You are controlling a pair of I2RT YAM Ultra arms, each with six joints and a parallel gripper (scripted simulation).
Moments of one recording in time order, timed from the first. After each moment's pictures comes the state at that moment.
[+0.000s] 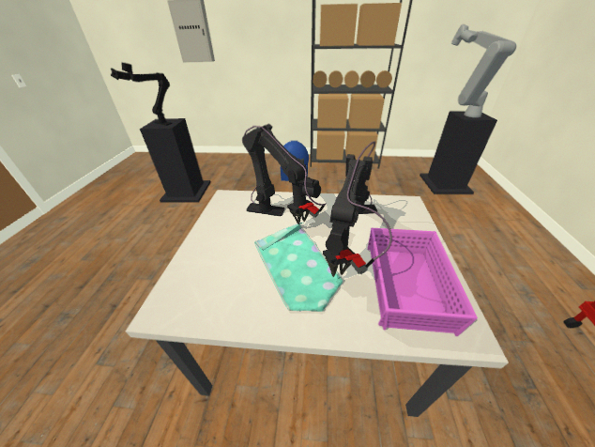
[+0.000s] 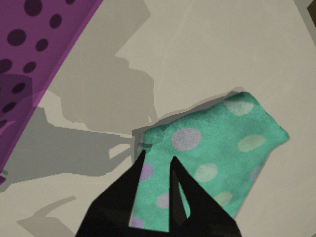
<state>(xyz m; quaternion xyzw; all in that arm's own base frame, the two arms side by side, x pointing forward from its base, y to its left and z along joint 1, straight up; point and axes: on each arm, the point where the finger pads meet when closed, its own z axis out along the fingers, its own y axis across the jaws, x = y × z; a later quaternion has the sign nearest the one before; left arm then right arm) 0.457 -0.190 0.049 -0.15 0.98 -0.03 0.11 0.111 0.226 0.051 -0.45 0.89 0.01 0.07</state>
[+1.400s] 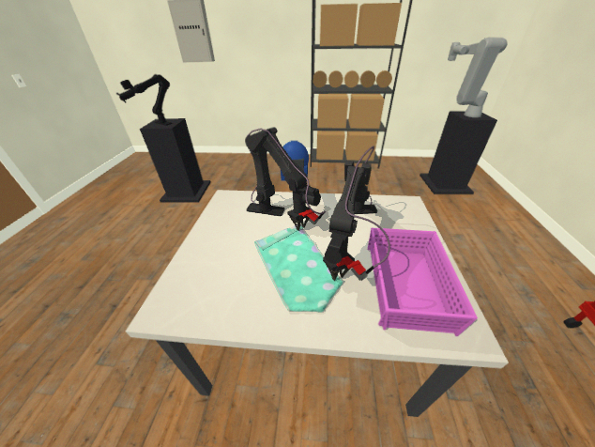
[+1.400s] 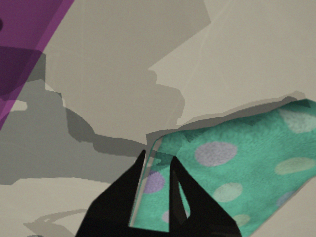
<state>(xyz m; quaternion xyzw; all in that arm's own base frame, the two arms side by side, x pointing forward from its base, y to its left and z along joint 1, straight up) 0.443 -0.183 0.010 -0.19 0.98 -0.01 0.07 0.109 0.223 0.012 -0.45 0.89 0.00 0.06</state>
